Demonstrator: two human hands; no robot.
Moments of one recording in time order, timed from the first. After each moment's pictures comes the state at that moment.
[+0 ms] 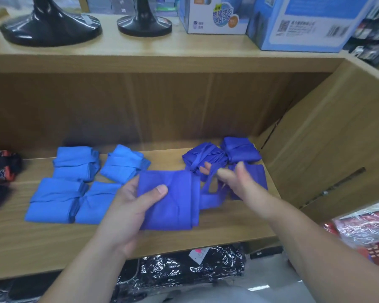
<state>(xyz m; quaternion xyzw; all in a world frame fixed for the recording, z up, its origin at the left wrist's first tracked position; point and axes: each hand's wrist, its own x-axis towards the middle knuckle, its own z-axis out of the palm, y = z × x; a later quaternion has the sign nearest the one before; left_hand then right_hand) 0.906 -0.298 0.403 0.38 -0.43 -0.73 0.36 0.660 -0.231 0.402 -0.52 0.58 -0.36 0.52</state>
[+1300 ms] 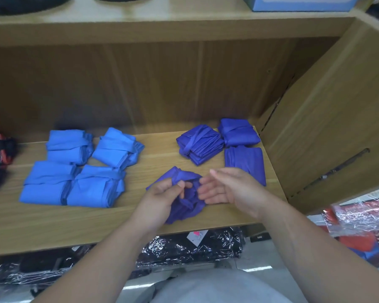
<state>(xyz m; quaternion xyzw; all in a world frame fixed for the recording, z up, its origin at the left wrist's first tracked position) 0.854 -0.277 0.354 0.46 -0.55 -0.65 0.23 0.656 -0.220 0.365 -0.32 0.57 -0.43 0.62</state>
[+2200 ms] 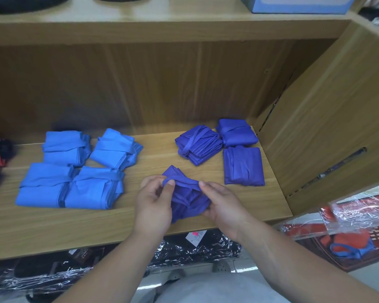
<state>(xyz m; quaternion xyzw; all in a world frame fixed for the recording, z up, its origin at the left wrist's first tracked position) 0.851 -0.271 0.327 0.51 -0.57 -0.50 0.40 0.703 -0.210 0.326 -0.17 0.54 -0.54 0.62</state>
